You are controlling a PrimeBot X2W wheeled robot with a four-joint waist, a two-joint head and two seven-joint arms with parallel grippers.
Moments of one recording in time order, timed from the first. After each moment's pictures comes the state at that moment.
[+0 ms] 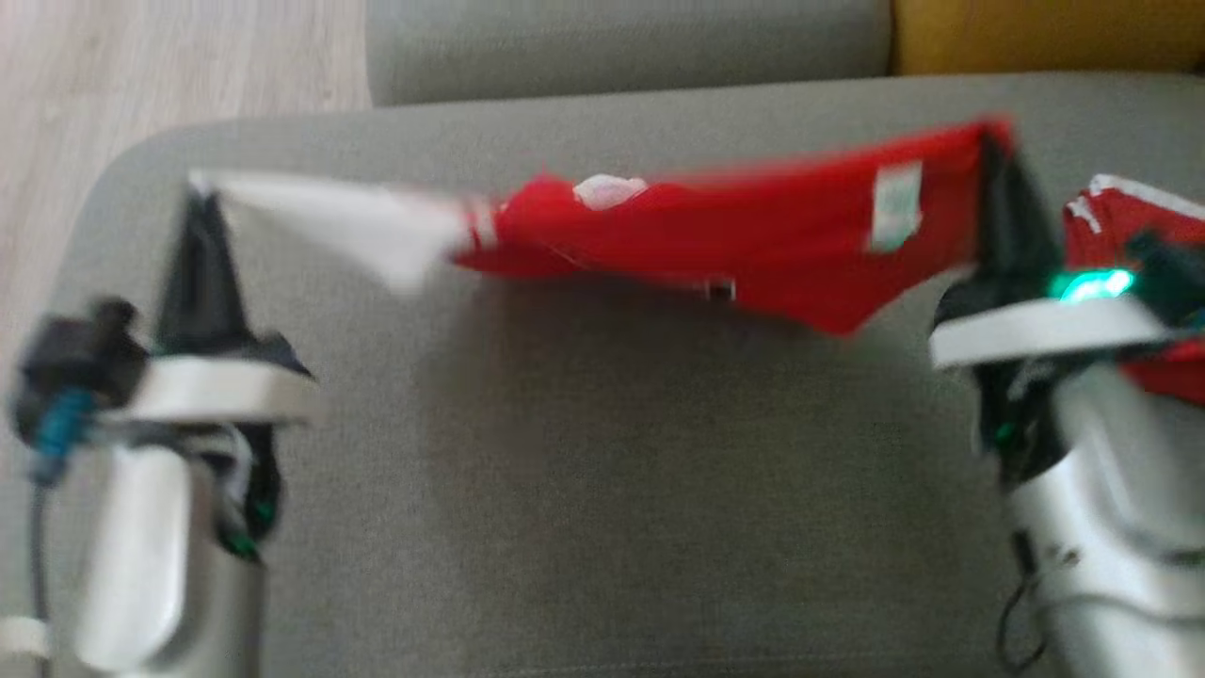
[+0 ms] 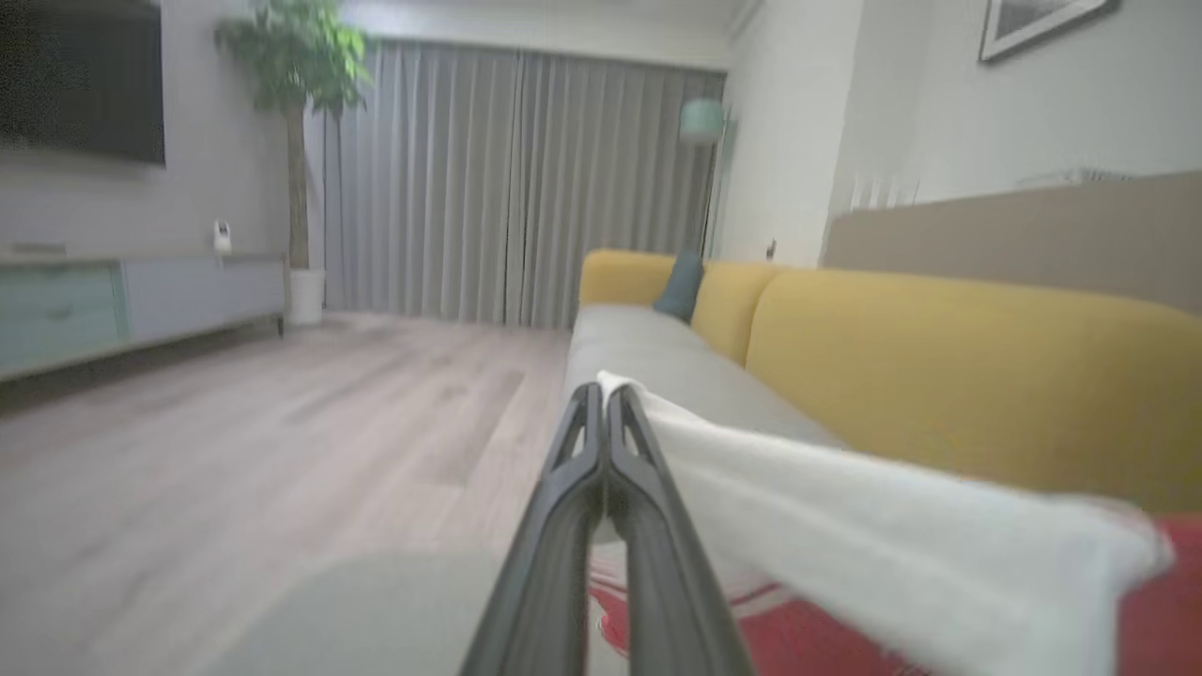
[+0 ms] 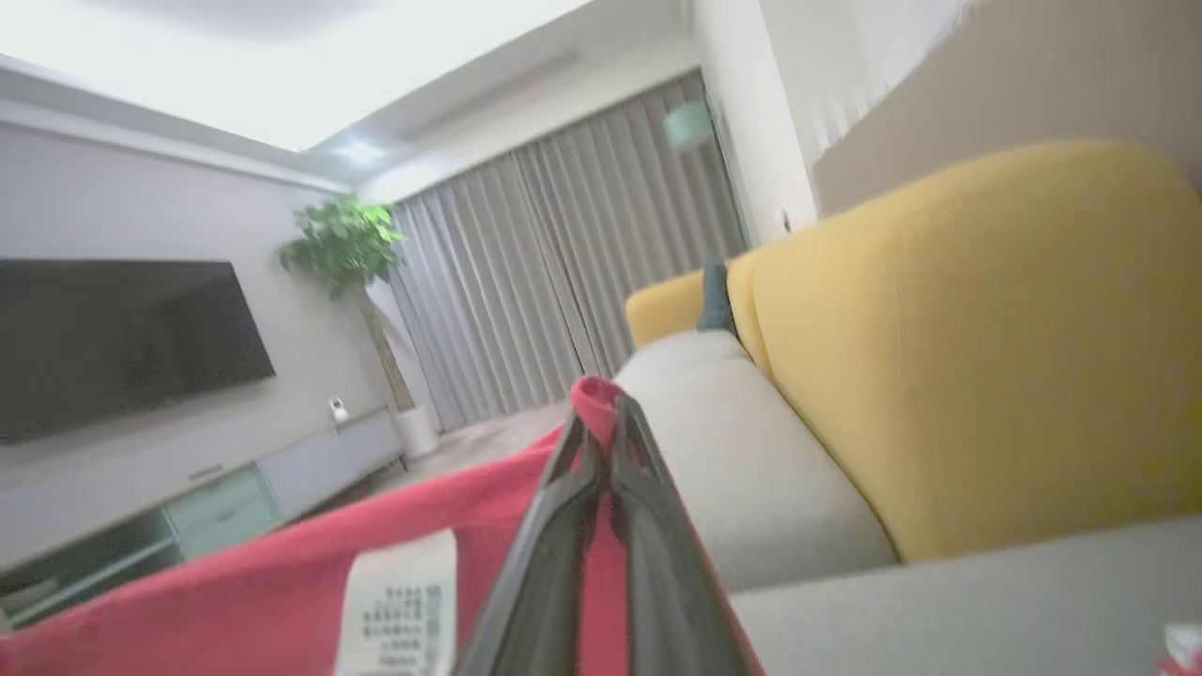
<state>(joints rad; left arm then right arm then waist) -0.29 0.08 -0.02 0.18 -0.19 0.06 -0.26 -0.44 -0.12 0.13 0.38 0.47 0.13 -0.26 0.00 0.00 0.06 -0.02</state>
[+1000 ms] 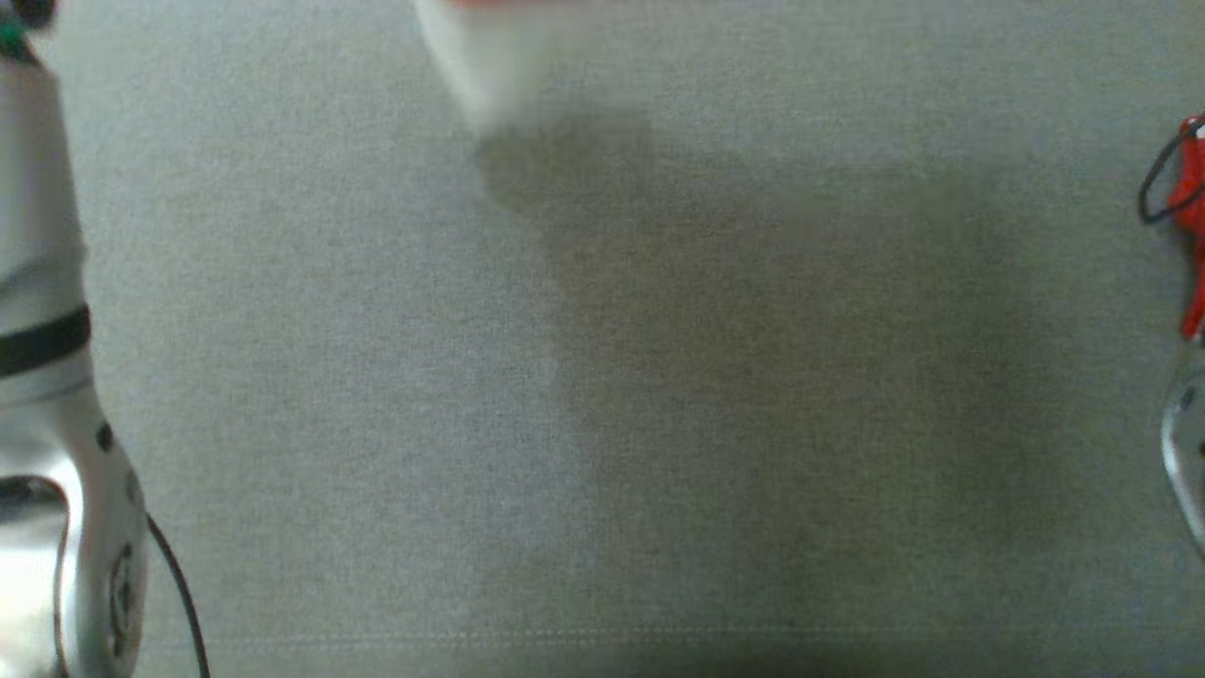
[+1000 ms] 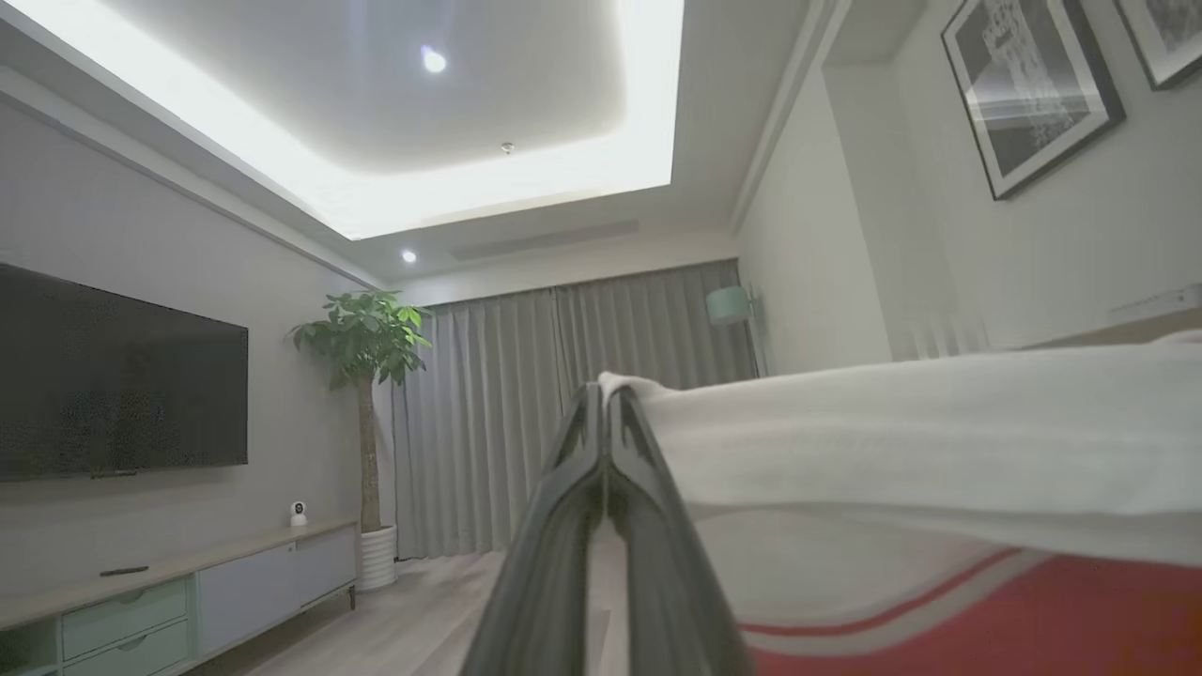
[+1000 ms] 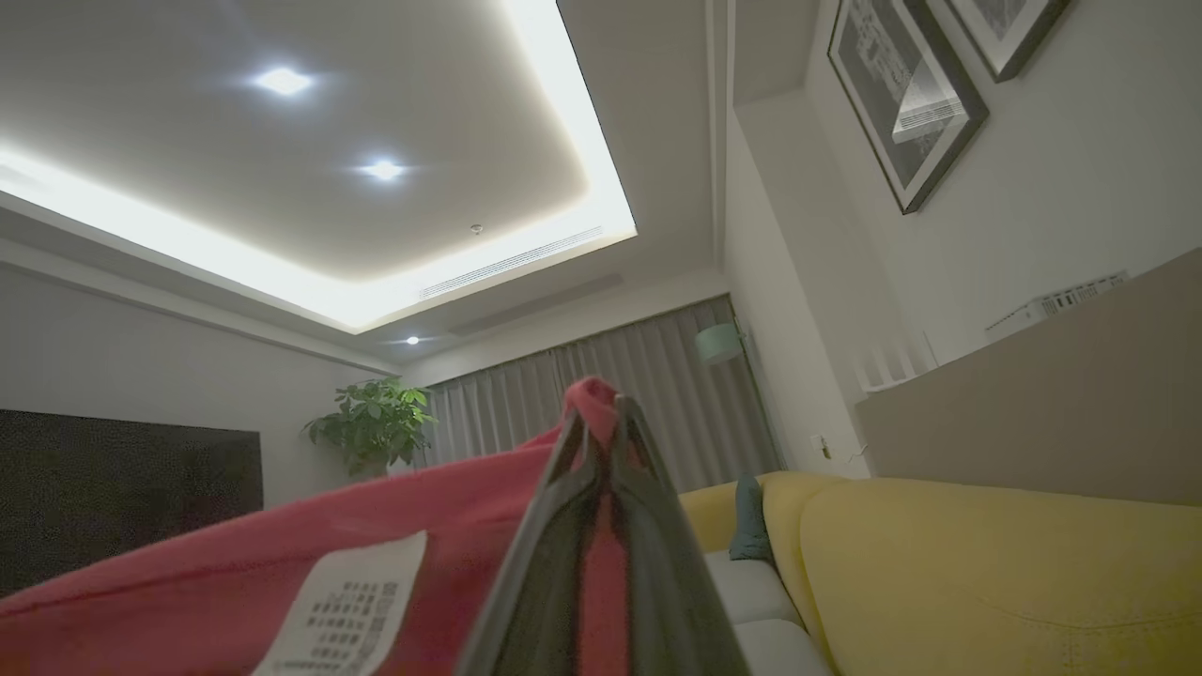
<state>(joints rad) -1.14 0.20 -0.07 0.40 -0.04 0.11 -0.25 -1.27 -0.17 0.01 0.59 0.42 0.13 -0.25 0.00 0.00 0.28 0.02</state>
